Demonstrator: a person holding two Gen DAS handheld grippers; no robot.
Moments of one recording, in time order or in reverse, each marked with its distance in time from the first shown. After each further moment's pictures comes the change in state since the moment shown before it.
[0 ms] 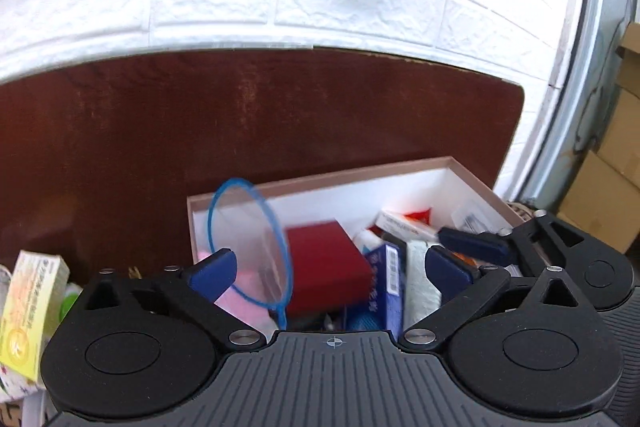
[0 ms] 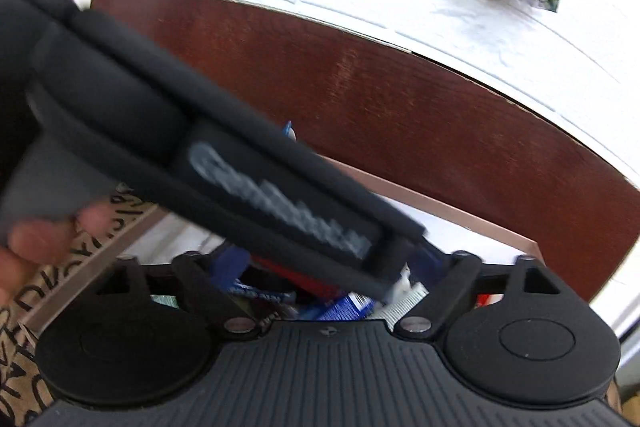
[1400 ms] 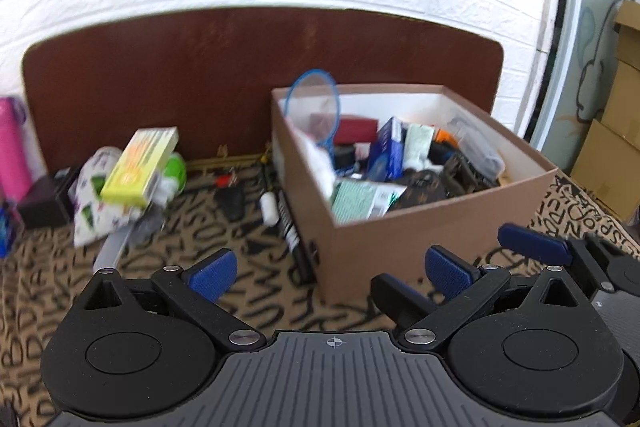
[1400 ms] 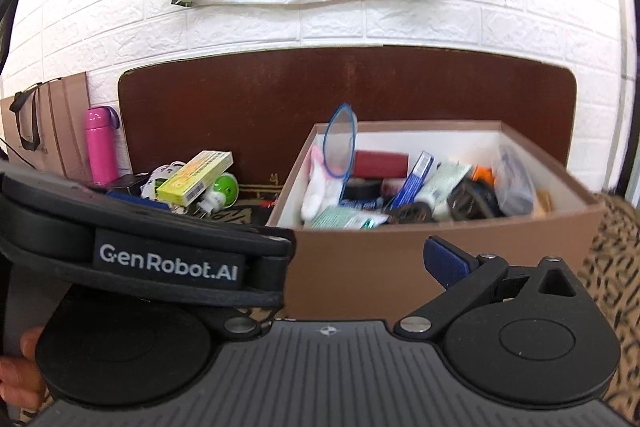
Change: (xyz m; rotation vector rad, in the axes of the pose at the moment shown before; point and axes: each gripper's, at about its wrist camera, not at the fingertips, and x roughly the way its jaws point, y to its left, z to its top) left arm -0.162 -0.008 -0.137 -0.008 -0.002 0.125; right arm -0.136 0.088 -0.060 0.417 -0.080 0.011
